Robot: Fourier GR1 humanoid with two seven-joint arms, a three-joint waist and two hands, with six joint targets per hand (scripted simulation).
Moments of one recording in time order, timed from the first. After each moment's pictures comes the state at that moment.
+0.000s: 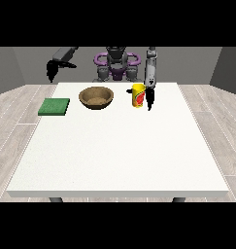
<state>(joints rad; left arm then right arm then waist) -0.43 0.03 0.21 -0.73 0.03 0.11 -0.84 -0.14 -0.24 -0.24 -1.45 -0.19 0.31 -0.27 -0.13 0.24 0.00</state>
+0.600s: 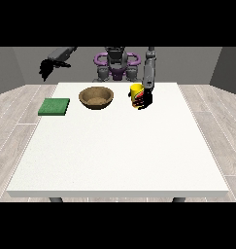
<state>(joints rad) -0.39 0.04 0.19 -0.74 -0.08 0.35 -0.97 -0.20 -0.29 -0.27 -1.46 -0.22 0.34 -0.25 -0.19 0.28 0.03</state>
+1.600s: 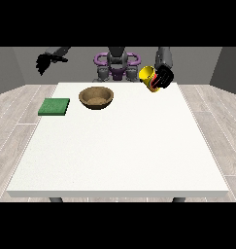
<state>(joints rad) -0.65 0.33 -0.05 -0.74 -0.53 0.47 -0.25 -0.16 -0.33 -0.32 -1.20 -0.22 0.40 -0.26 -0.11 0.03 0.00</state>
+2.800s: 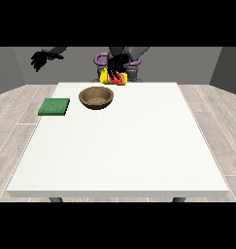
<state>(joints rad) -0.94 0.13 -0.58 -0.65 -1.33 0.30 0.36 -0.21 -0.38 -0.33 -1.04 -0.22 0.47 -0.29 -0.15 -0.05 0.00</state>
